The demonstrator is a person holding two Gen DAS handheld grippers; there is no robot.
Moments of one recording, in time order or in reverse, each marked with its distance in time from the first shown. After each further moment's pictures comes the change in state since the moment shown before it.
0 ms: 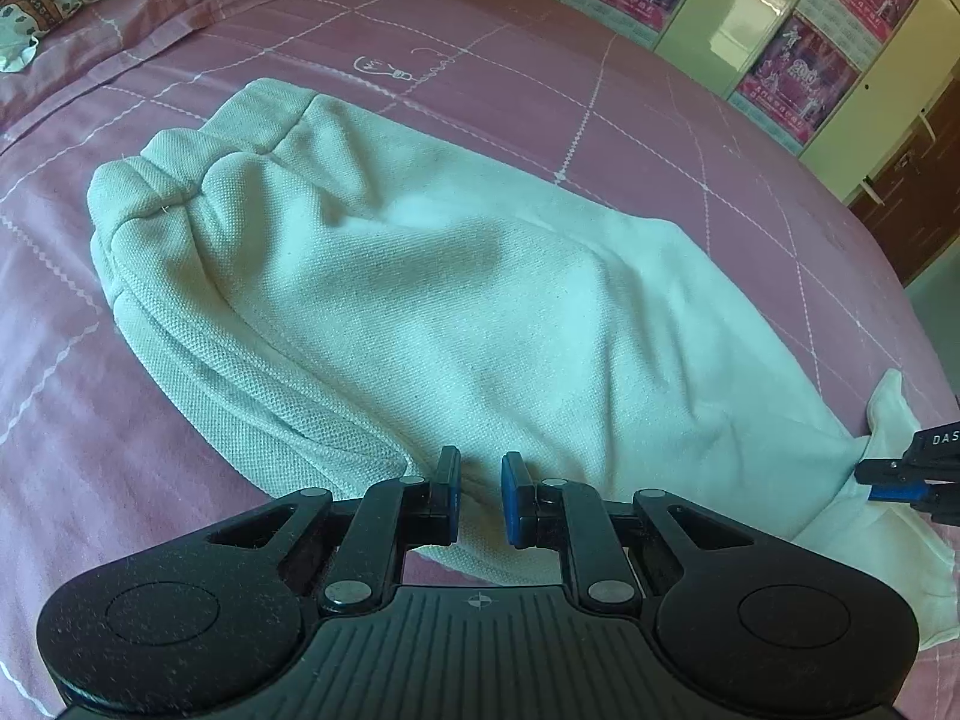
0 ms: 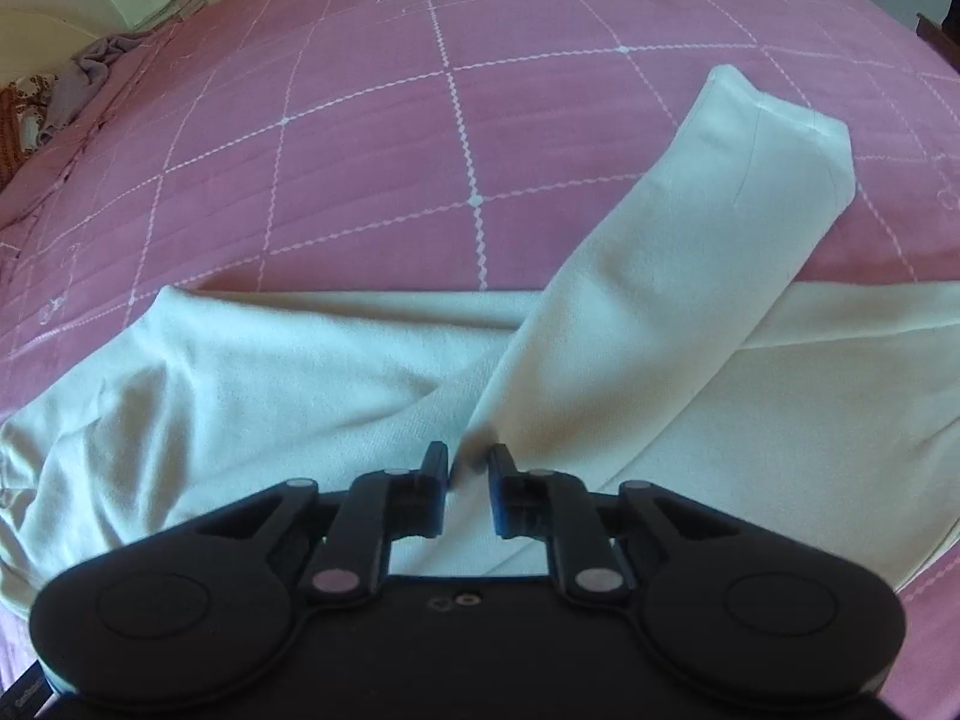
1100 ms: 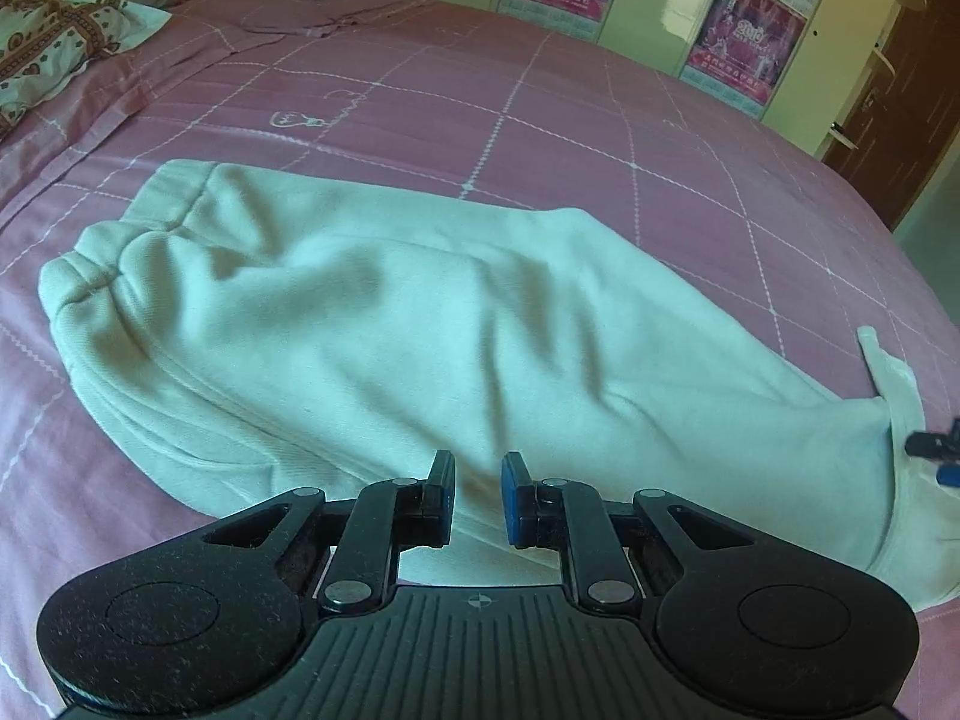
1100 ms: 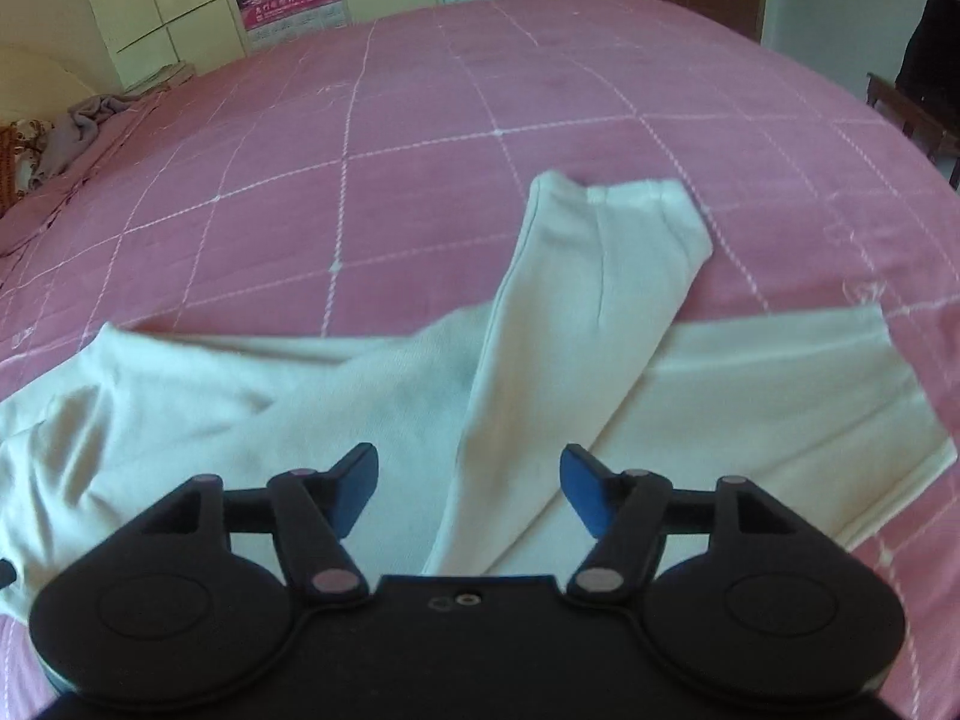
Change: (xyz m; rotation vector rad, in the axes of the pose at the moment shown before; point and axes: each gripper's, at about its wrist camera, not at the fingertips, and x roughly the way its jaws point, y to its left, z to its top) left arm -0.013 -0.067 -0.009 0.166 -0.033 0.029; right arm -0.044 -0.086 -0.021 -0.032 -0.205 -0.057
